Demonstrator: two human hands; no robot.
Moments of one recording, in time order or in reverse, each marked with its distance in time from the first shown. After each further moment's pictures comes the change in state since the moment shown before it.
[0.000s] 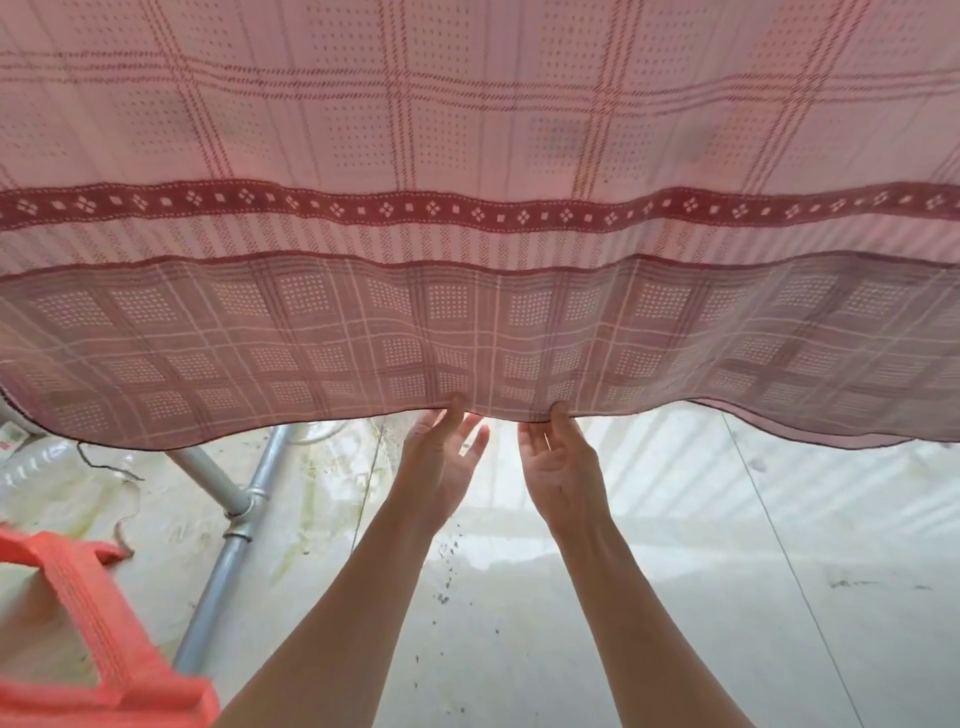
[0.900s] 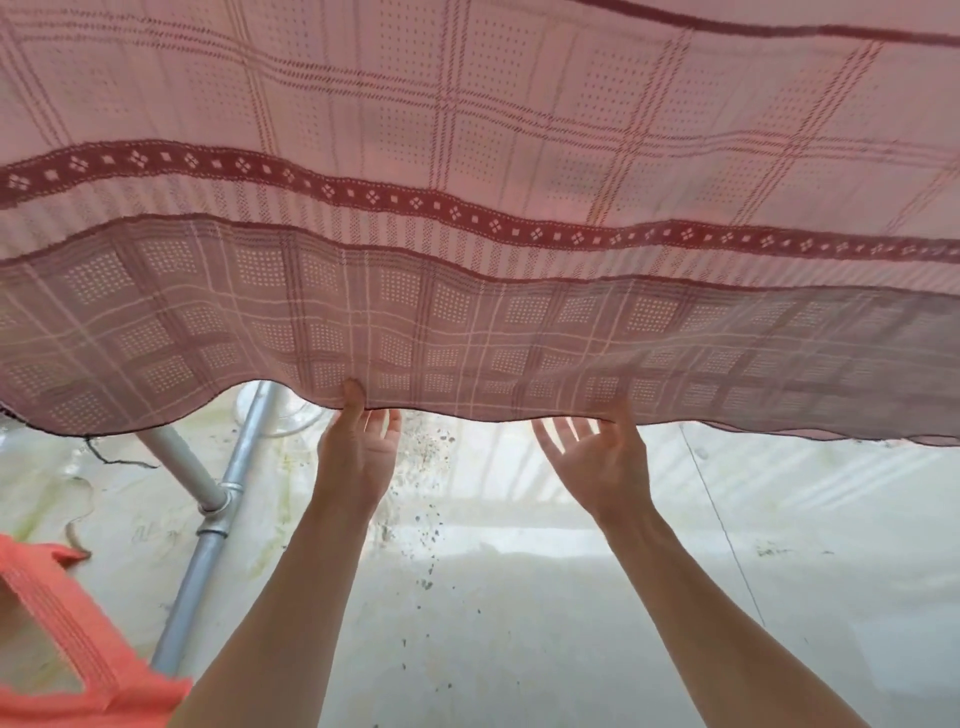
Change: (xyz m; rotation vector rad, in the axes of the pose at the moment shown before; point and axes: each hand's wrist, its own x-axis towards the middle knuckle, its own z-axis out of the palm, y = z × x) left_hand -0.009 0.050 -0.038 -0.288 0.185 0.113; right_hand -0.021 -0.042 0.001 -0.161 0.026 -0.027
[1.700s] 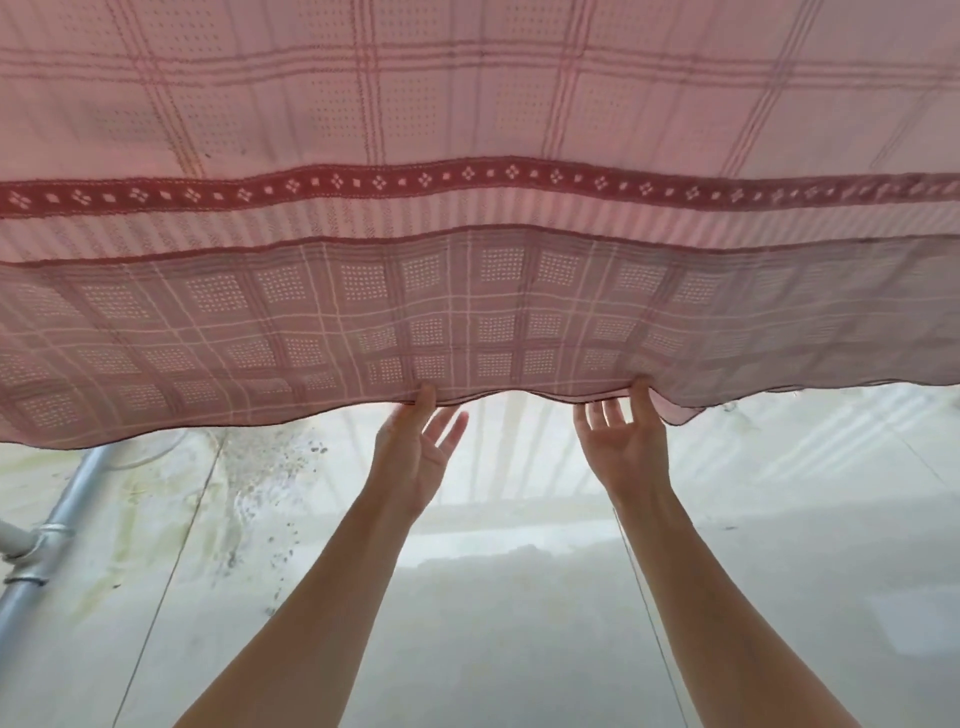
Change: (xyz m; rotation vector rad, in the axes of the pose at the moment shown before) left_hand -0.032 -0.223 0.101 0.264 -0.193 -0.143; right_hand 0.008 -0.191 -0.110 0.197 0.194 -0.187
